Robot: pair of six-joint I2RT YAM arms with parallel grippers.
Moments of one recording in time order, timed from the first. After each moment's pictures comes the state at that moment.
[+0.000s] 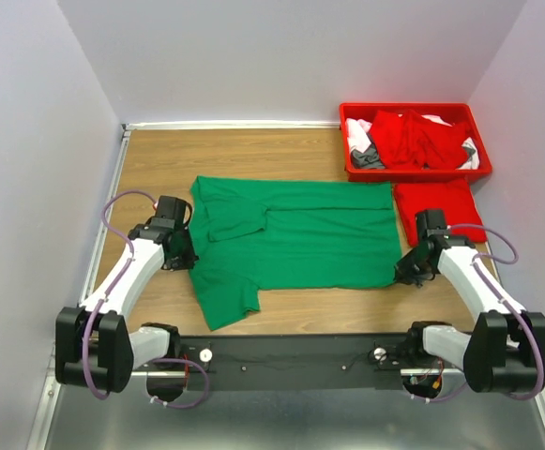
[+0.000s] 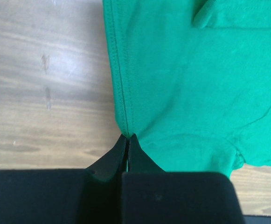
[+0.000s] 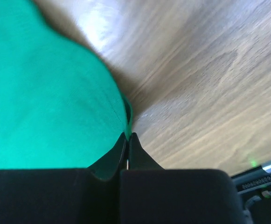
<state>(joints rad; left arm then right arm) -0.15 1.18 0.75 -0.74 -0.03 -0.44 -0.02 1.16 0.61 -0.79 0.05 0.90</state>
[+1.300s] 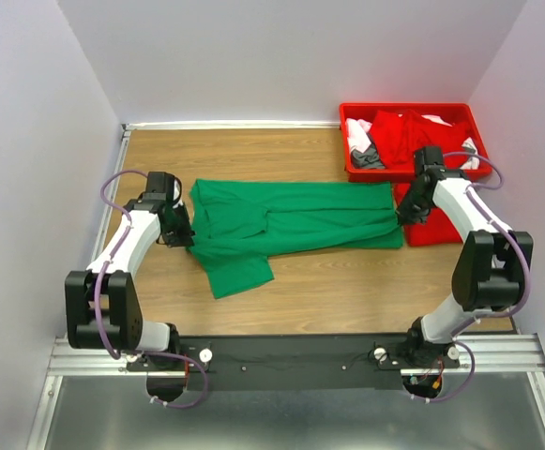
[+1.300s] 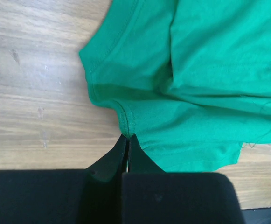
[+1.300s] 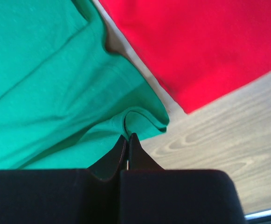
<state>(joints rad) -0.04 1.38 0.94 -0.71 0.12 -0.36 -0.02 1.61 1.20 -0.82 0.10 0.56</state>
